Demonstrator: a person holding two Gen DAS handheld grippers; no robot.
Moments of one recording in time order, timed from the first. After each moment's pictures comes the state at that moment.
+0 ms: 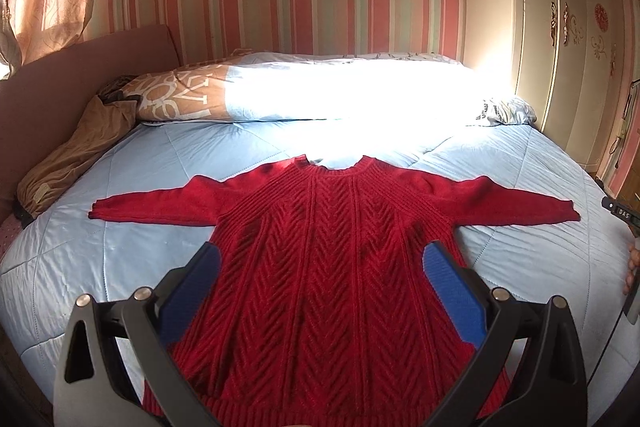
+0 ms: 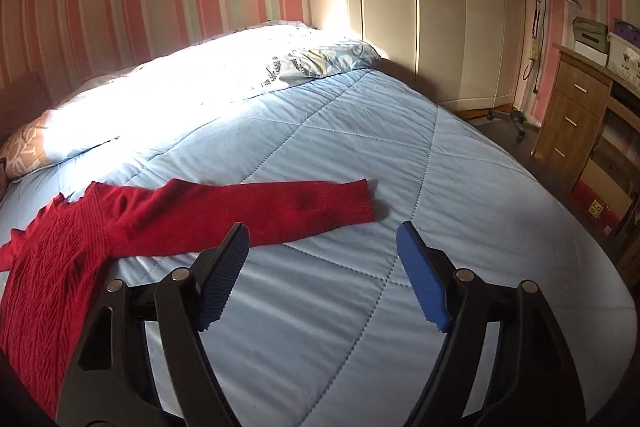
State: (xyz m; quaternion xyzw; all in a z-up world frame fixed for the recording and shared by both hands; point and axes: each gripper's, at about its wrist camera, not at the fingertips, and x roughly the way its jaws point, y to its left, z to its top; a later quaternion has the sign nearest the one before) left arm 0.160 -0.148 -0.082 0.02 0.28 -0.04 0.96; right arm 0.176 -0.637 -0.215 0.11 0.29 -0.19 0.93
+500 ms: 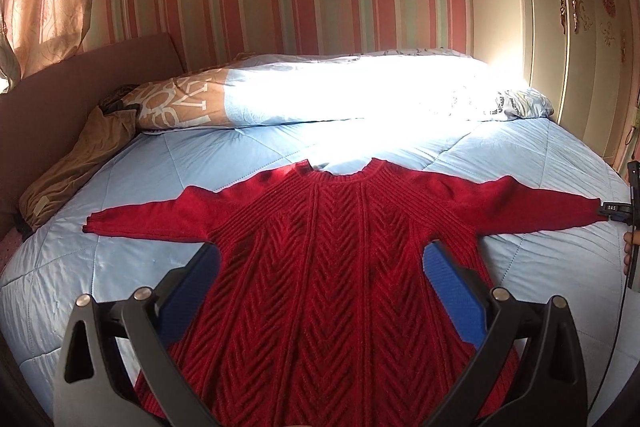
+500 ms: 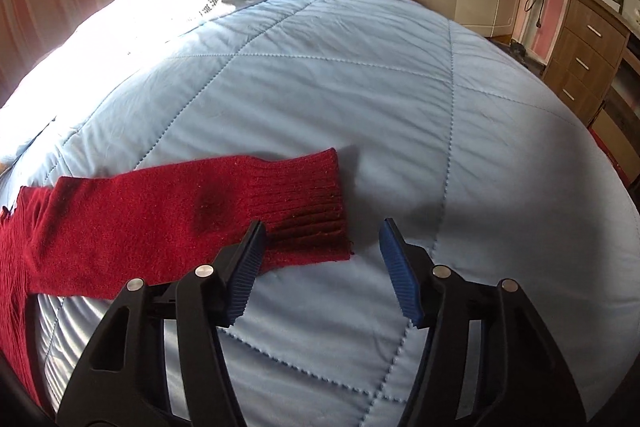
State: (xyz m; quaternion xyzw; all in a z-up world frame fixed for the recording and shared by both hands) left arm 0.208 -0.165 -0.111 0.05 0.27 -0.02 0.96; right arm 0.296 -0.727 -0.301 0.16 0.42 -0.20 0.87
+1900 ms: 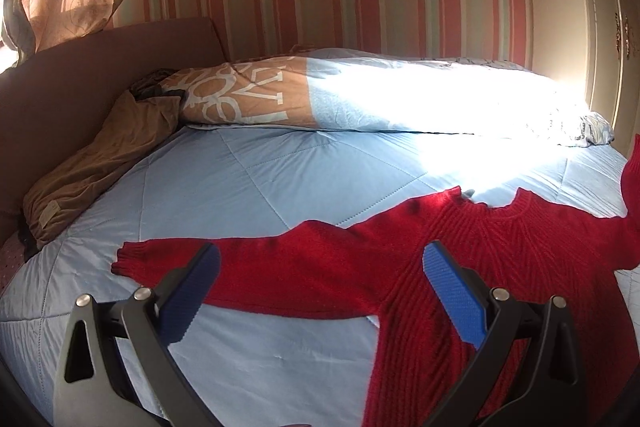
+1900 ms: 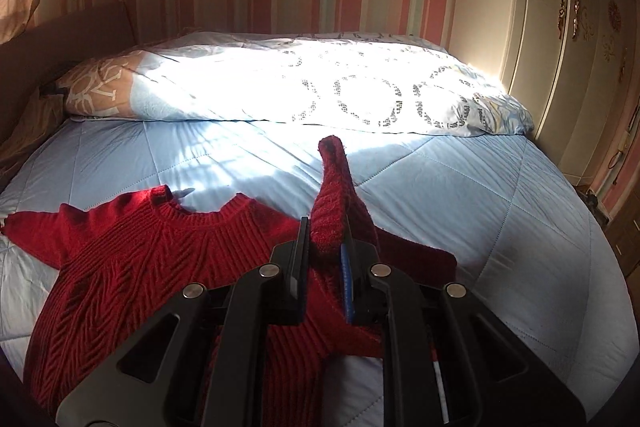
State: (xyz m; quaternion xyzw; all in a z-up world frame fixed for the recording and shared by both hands) left arm 0.340 0.065 -0.135 0.02 0.27 0.04 0.96; right arm 0.361 -0.343 -0.151 -0.01 0.29 -0.04 0.95
